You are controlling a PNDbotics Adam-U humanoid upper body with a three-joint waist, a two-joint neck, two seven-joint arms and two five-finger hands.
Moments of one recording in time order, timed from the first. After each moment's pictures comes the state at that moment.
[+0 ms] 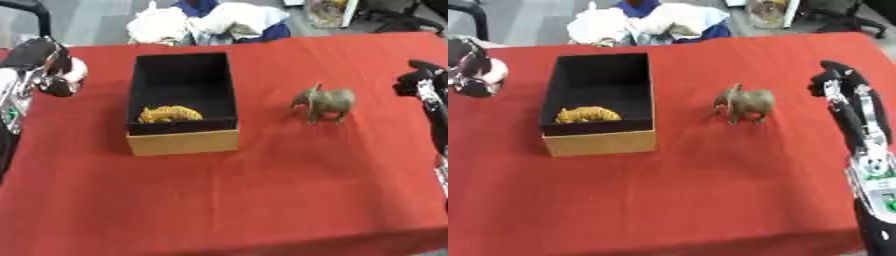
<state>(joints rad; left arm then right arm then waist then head) -0.98 0.47 -0.02 -0.77 -1.12 -0.15 -0.04 -0.30 -0.37 -0.10 -1.48 0.03 -0.28 -0.04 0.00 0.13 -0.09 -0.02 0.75</state>
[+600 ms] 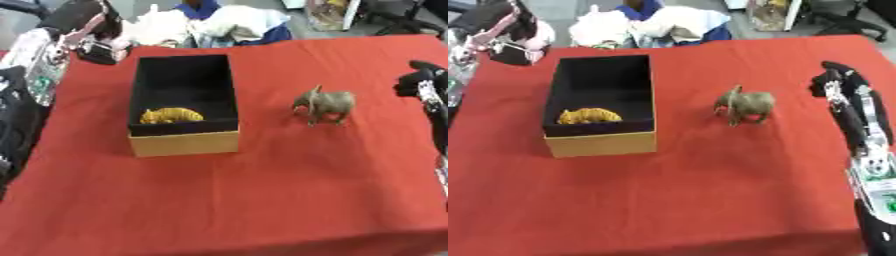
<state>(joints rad) -1.01 0.40 -0.19 -0.95 -0.95 -0.29 -0.16 -0.30 -0.37 -0.10 -1.48 0.03 -0.28 -0.04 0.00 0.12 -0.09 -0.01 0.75</state>
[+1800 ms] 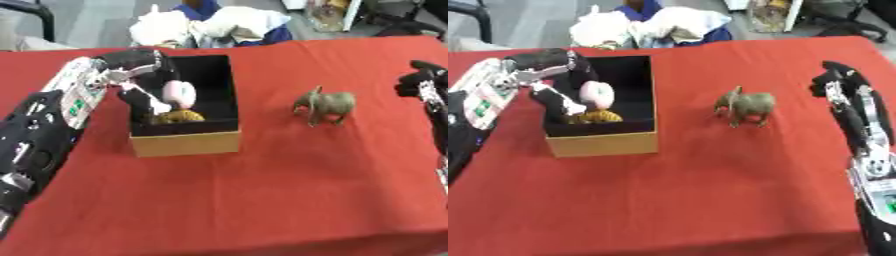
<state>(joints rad) -0.93 0.40 -0.33 -1.04 -0.70 -0.43 -0.44 -0.32 -0.39 -0.10 -1.47 0.03 -0.29 -0.03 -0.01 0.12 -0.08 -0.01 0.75</state>
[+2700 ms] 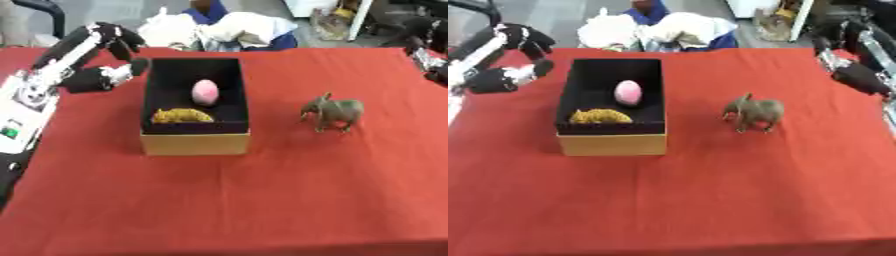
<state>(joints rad) -0.66 0.48 -0.18 -1.42 -0.25 -0.17 -0.25 -0.62 -0.73 0.10 -1.12 0.08 -0.47 0.25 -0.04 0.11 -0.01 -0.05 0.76</state>
